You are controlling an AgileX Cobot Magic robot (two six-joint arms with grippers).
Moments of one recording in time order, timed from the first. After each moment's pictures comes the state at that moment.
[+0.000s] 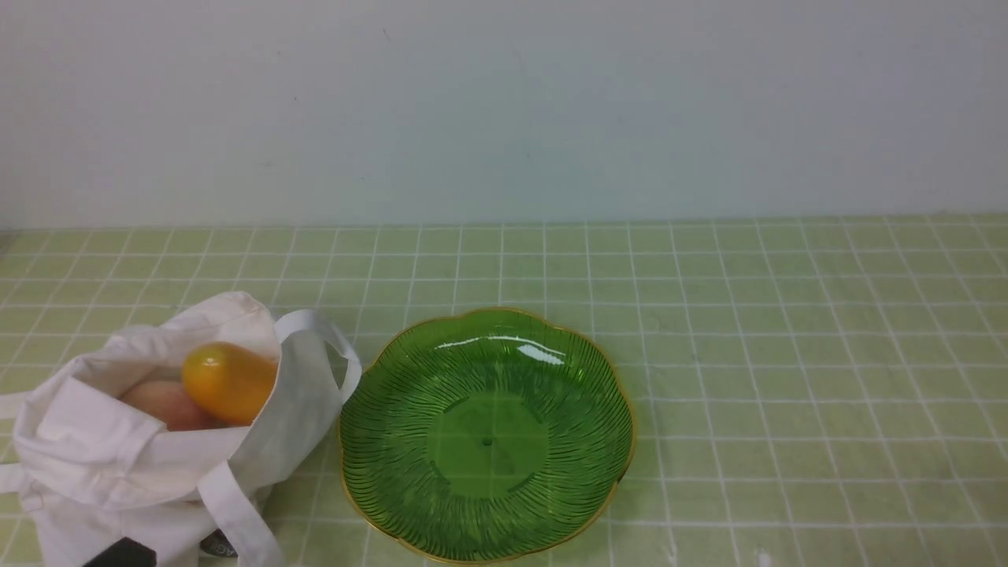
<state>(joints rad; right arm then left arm) 0.04 -0.01 0.03 -0.04 0.36 0.09 -0.05 -0.01 0.03 -0.83 0.25 -0.53</state>
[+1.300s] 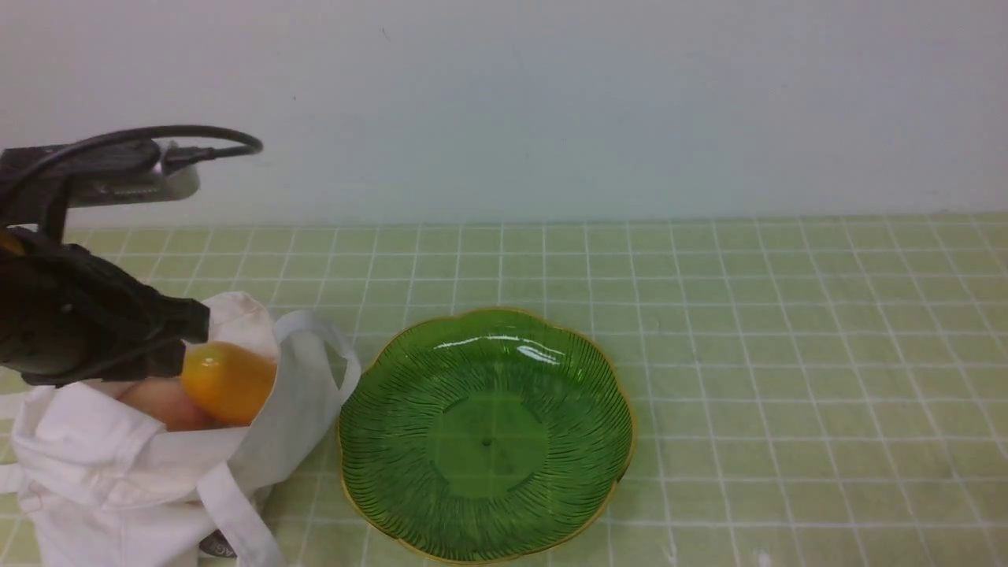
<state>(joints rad) 0.04 -0.01 0.03 -0.04 0.36 0.09 -0.05 1.33 -1.00 -0.09 0.85 0.02</state>
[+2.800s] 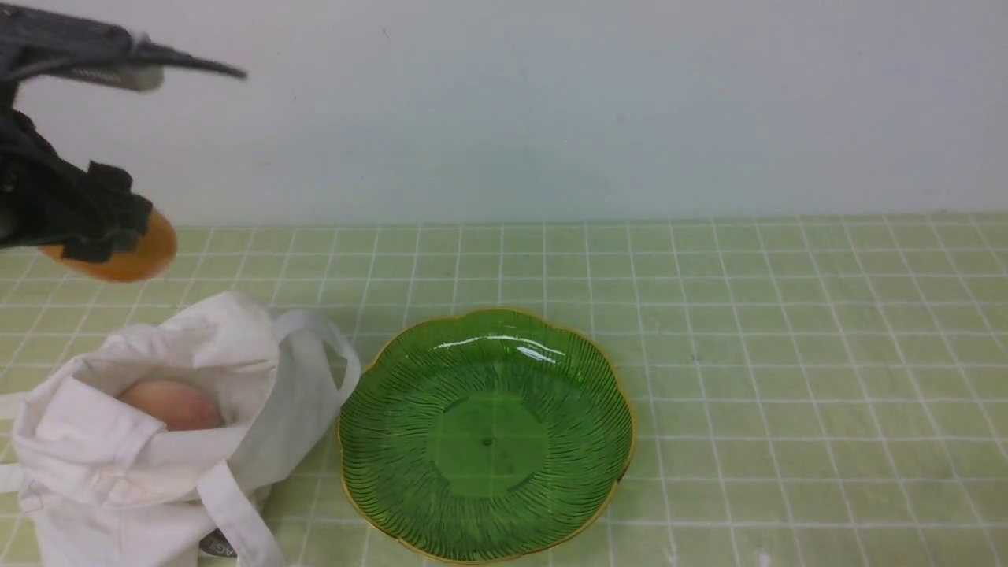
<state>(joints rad) 0.04 -0.01 0.03 -0.04 0.36 0.09 -0.05 1.28 -1.22 0.10 0.88 -0.02</state>
